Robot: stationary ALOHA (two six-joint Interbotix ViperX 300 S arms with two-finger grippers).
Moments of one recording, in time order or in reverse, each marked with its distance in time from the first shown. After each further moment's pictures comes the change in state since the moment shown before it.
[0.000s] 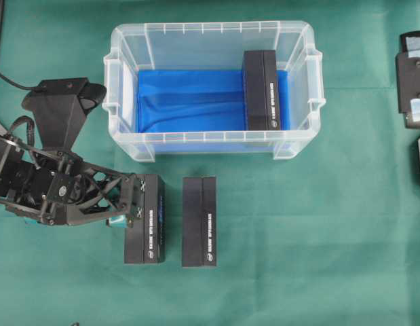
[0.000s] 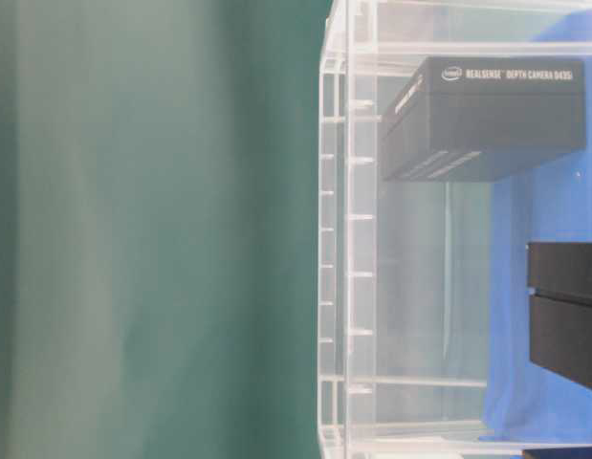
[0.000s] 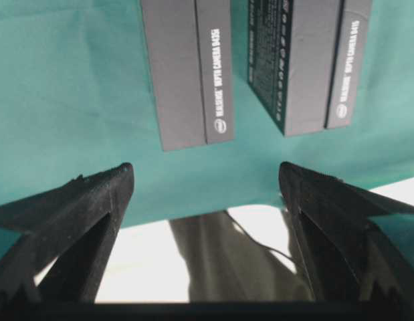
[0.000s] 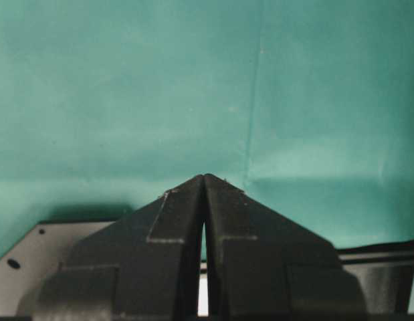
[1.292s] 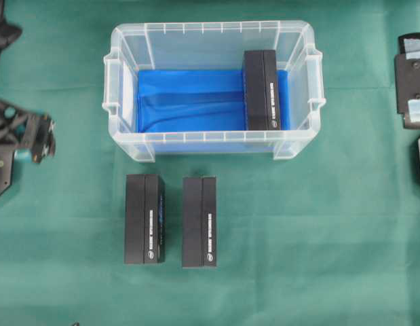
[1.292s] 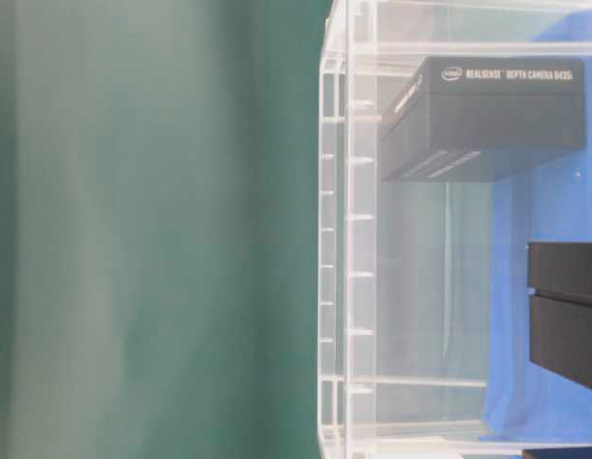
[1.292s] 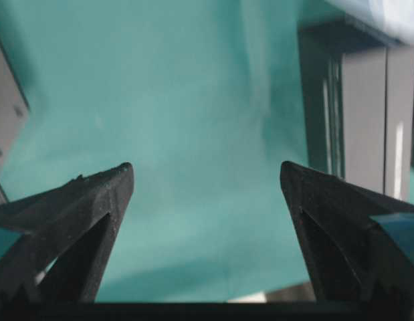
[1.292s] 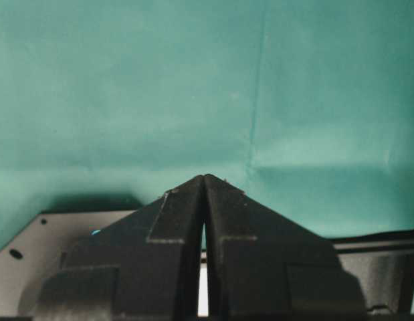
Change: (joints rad) left arm 0.290 -0.394 0.314 -0.002 0.140 0.411; right arm 0.000 0.002 0.009 0.000 0.021 0.009
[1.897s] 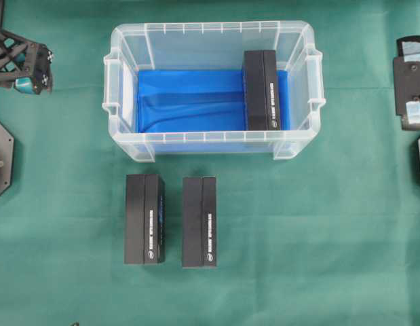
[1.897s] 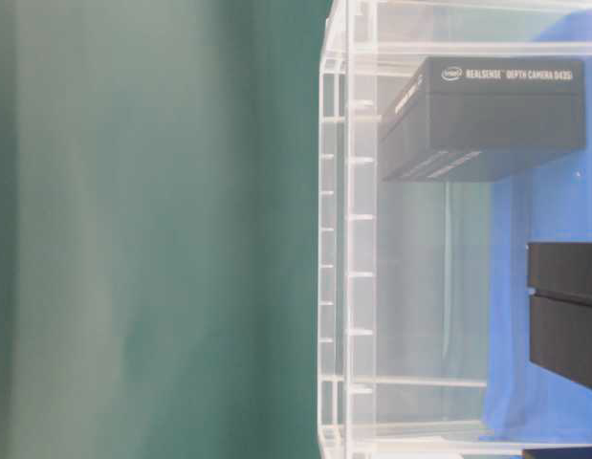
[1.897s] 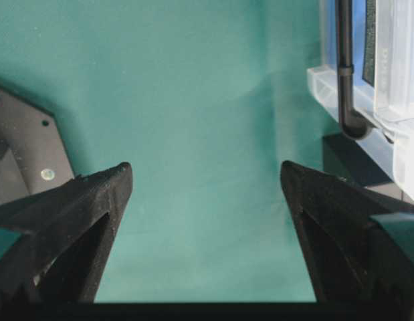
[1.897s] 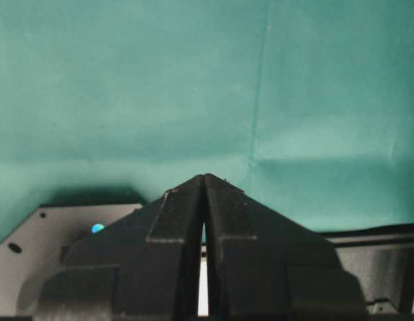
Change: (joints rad) left arm 0.391 0.021 -0.008 -0.031 0.005 0.364; right arm 0.000 -0.003 0.018 0.000 0.002 0.002
